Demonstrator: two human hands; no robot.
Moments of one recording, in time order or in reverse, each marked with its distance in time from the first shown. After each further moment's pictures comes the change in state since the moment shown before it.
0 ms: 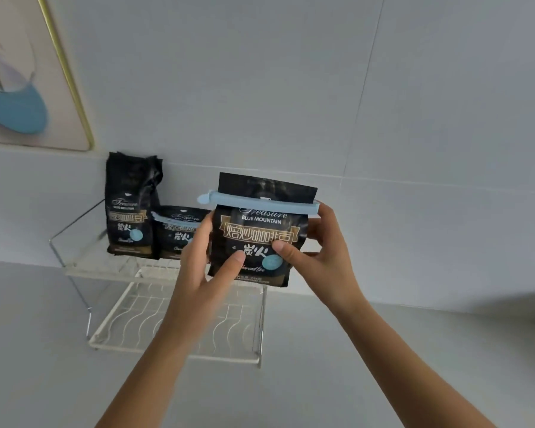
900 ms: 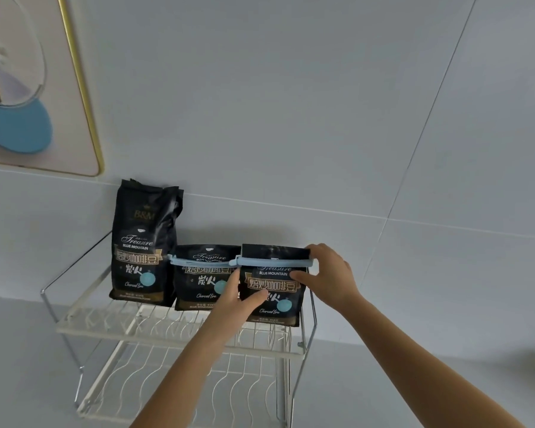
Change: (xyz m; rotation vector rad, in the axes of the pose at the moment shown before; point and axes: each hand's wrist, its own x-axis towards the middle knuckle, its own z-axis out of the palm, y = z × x) left_hand 0.115 -0.116 -0.020 -0.136 -0.280 -0.438; right_hand 0.119 0.092 0.058 -0.753 -0.127 0.088
